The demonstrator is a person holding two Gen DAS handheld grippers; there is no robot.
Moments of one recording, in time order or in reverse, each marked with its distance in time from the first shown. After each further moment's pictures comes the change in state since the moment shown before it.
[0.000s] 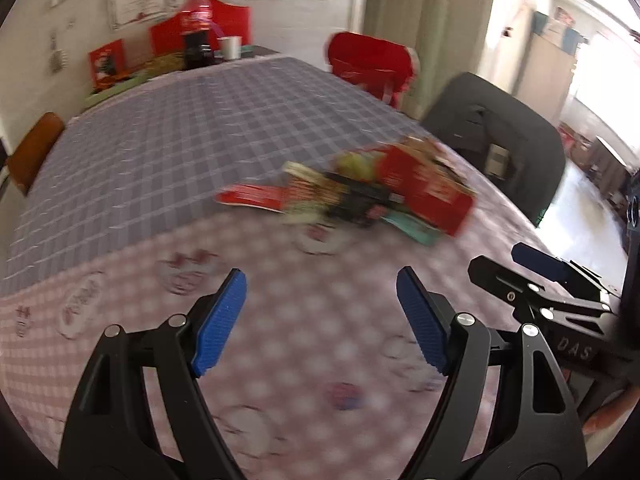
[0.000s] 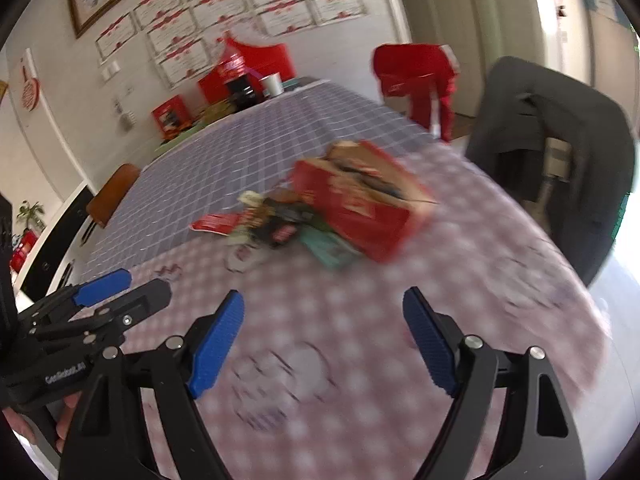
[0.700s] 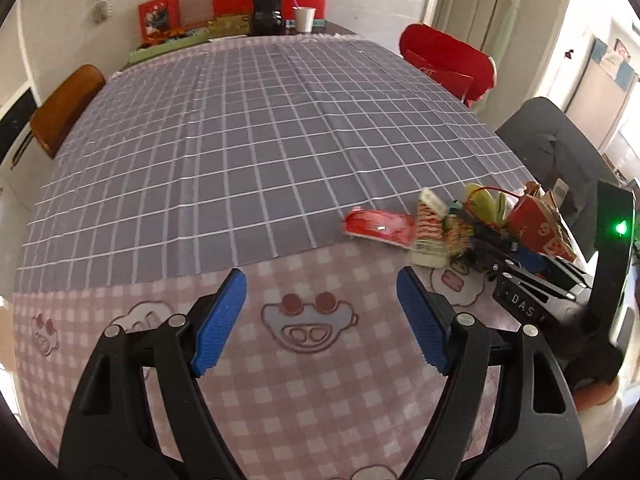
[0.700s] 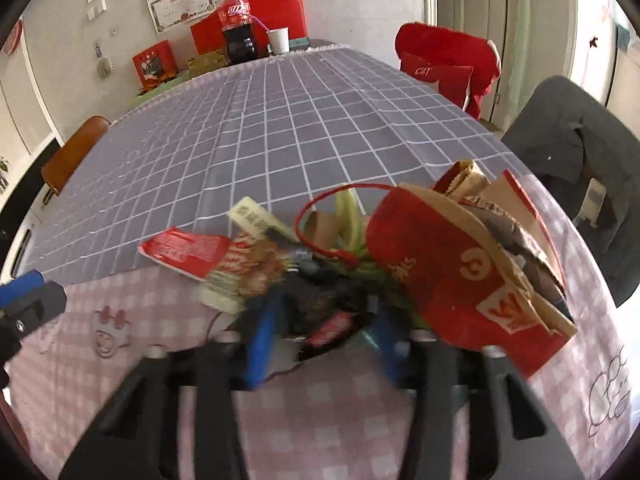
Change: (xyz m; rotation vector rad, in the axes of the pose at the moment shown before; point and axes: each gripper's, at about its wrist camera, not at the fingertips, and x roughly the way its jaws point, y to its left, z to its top) left arm 0.050 0.103 0.039 -0.142 0.097 0.068; right arm 0.129 0.058 0.050 -0.126 0.095 -0.141
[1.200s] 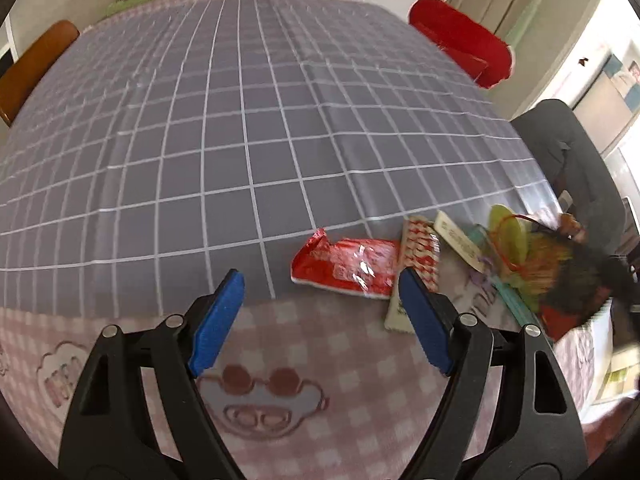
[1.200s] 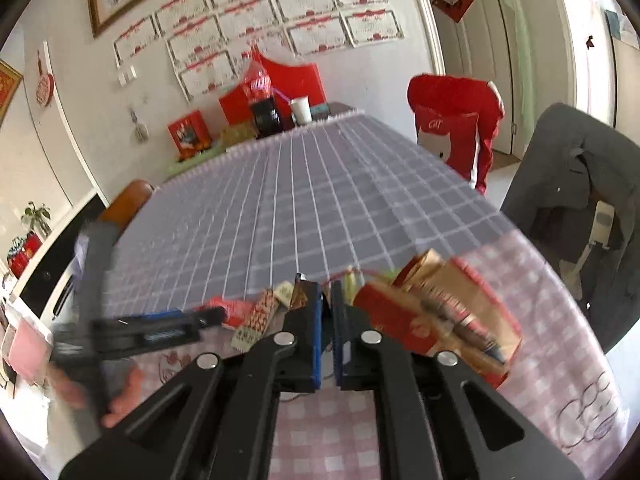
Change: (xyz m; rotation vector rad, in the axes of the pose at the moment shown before) left arm 0.090 -0.006 0.035 -0.101 0.149 -0.047; right arm -0.072 -0.035 0.026 0.070 -0.203 0.160
